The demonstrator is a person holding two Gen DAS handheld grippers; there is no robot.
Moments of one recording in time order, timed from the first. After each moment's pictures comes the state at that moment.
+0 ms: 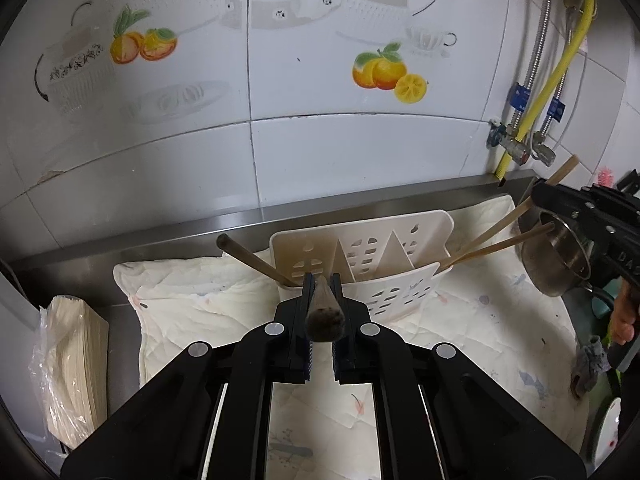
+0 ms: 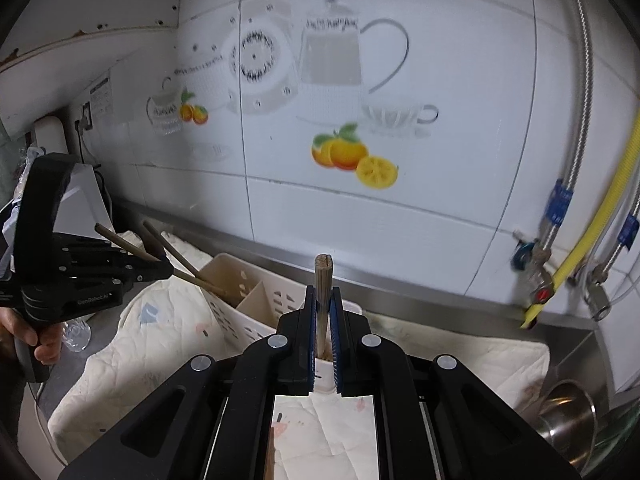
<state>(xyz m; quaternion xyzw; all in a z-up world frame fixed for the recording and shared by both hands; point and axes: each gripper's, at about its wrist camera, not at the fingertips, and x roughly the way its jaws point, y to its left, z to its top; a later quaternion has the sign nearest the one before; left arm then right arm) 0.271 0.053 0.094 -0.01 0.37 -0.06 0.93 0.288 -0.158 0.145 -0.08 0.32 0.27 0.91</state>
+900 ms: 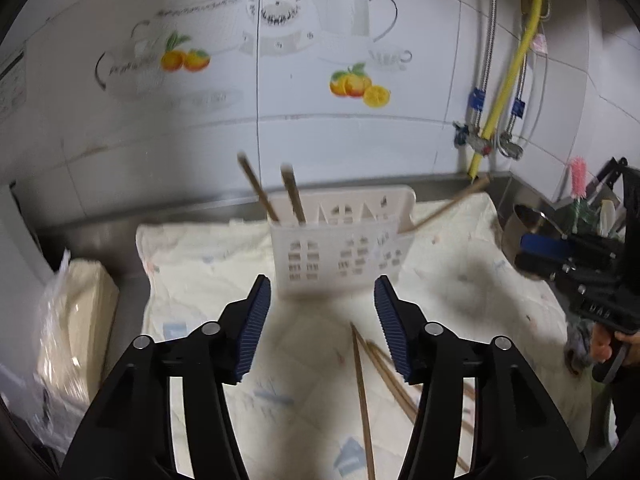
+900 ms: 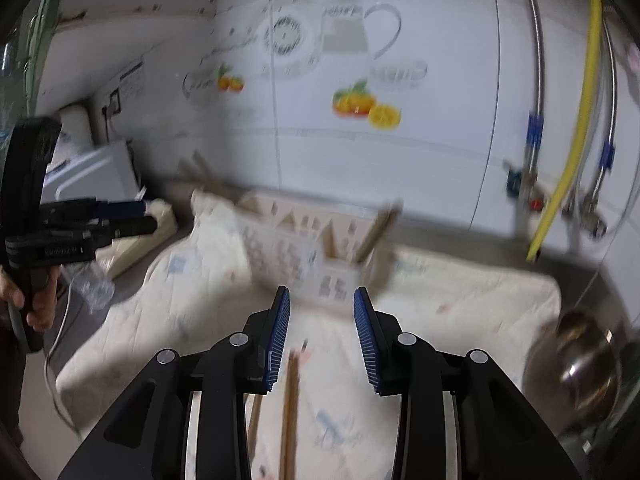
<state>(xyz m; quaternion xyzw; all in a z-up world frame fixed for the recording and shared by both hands) 0.156 0.040 0.079 -0.01 0.31 -0.05 0.95 0.185 -0.199 0.094 -0.07 0.33 0.29 0.90</state>
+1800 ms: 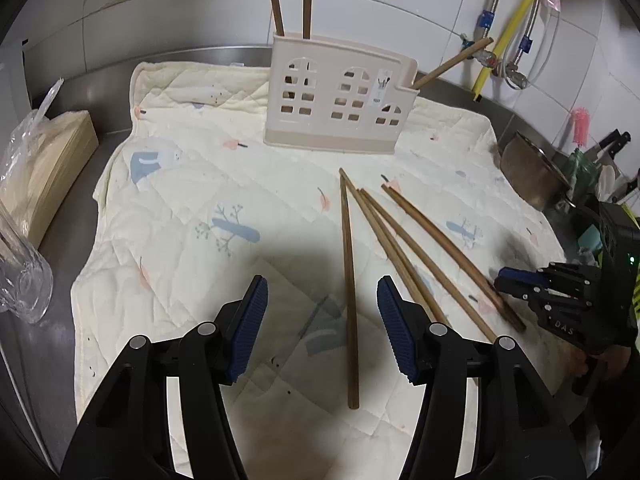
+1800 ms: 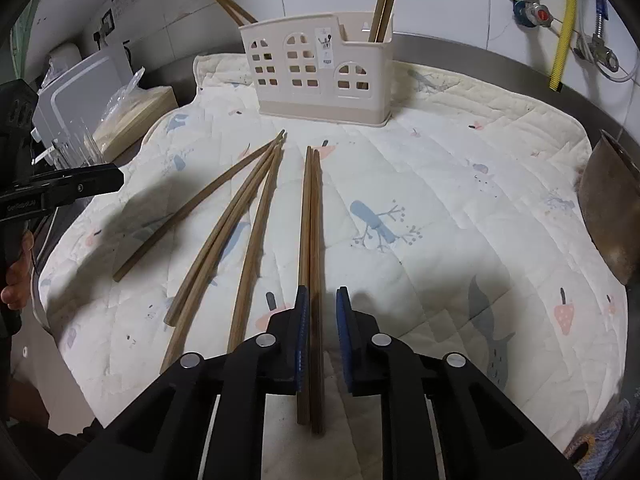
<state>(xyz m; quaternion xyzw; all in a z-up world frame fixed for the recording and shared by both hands) 0.089 0.035 -0.042 -0.08 0.41 -0.05 0.91 0.112 -0.216 -0.046 -0.07 0.46 0.28 0.84</state>
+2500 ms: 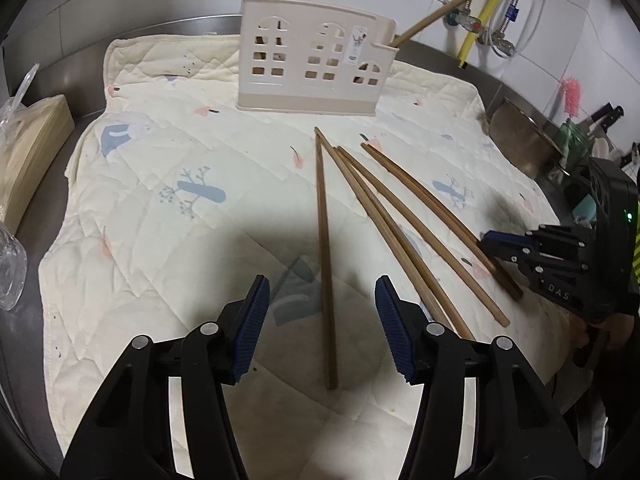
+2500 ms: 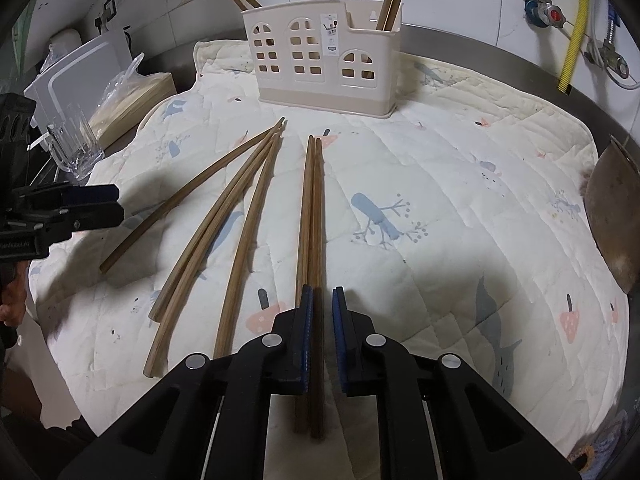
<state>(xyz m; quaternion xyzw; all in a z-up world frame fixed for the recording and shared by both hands) 0.084 0.014 -0.069 -0.07 0.44 -0.08 0.89 0.118 -0.209 -0.056 -0.09 0.46 0.28 0.84</state>
